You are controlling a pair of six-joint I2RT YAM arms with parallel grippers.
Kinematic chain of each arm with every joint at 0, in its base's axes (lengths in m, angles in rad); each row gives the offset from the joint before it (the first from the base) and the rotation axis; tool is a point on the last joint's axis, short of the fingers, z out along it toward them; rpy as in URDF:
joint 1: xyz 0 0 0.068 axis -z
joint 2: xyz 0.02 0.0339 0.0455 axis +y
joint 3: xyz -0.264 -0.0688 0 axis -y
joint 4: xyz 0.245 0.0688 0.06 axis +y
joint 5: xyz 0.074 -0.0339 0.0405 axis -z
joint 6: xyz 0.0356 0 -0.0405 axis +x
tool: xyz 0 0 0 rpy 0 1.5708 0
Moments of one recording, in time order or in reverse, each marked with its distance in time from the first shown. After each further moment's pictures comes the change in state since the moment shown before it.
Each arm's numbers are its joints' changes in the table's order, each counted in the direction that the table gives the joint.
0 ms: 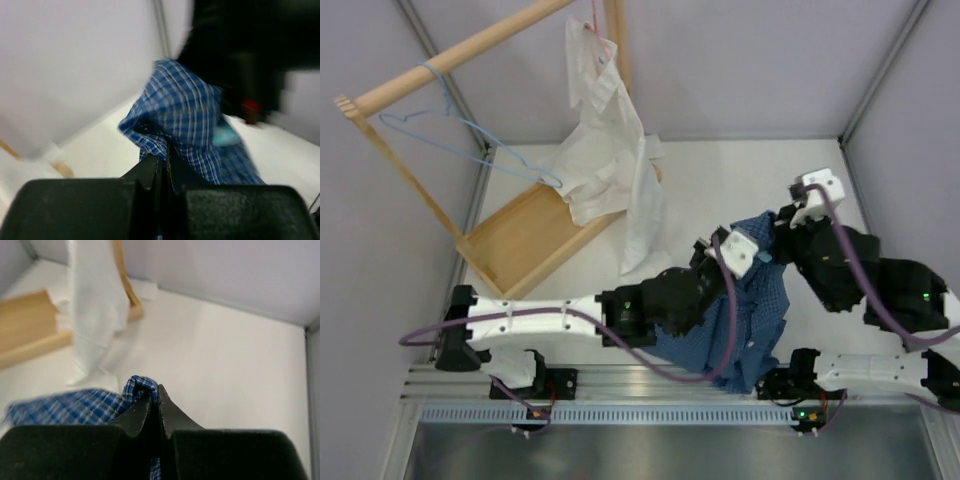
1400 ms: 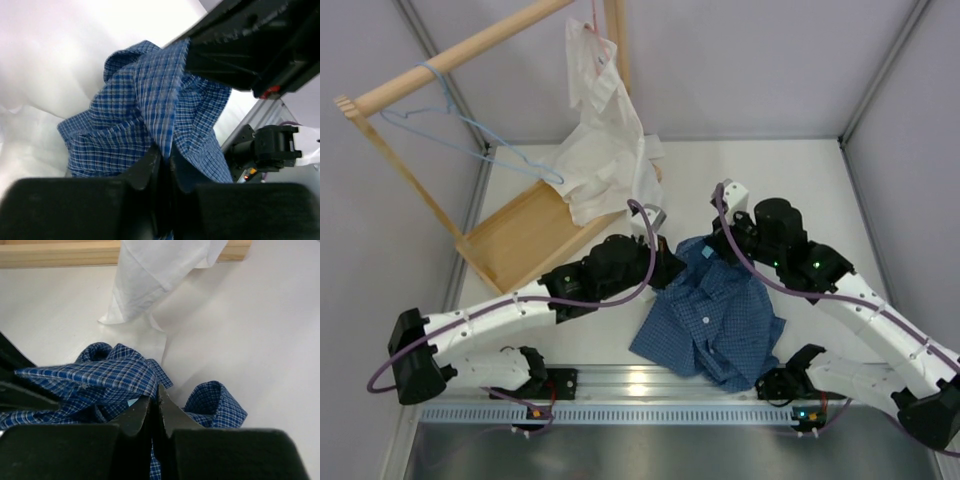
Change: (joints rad) left arm -0.515 -0.293 -0.493 0.364 0.665 -0.922; right arm 0.605 0.095 -0.574 -0.433 -1.054 -0.220
